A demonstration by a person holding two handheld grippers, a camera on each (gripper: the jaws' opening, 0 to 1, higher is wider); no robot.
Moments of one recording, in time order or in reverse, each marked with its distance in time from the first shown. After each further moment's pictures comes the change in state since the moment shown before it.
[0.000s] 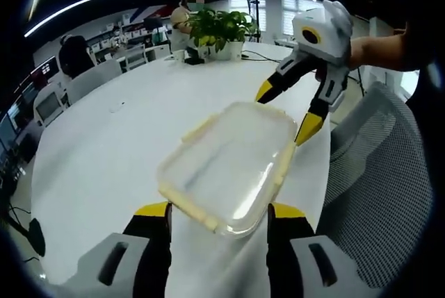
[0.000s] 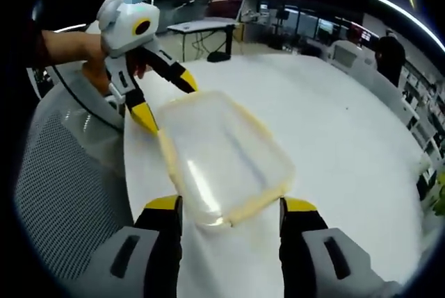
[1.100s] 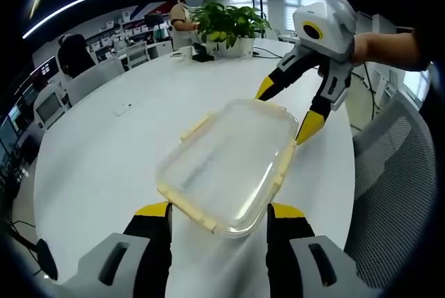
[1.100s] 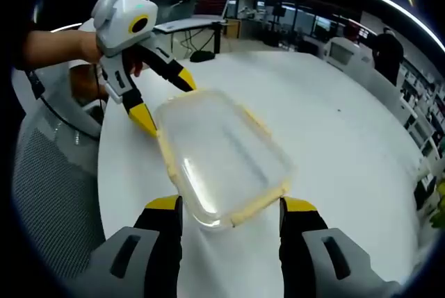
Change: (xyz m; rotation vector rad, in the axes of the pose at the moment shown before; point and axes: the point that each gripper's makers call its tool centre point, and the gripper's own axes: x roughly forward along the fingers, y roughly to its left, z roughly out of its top) left arm 0.030 0.055 0.024 0.012 0.023 0.019; right arm 0.024 -0.060 0.022 0.013 0.017 -0.023
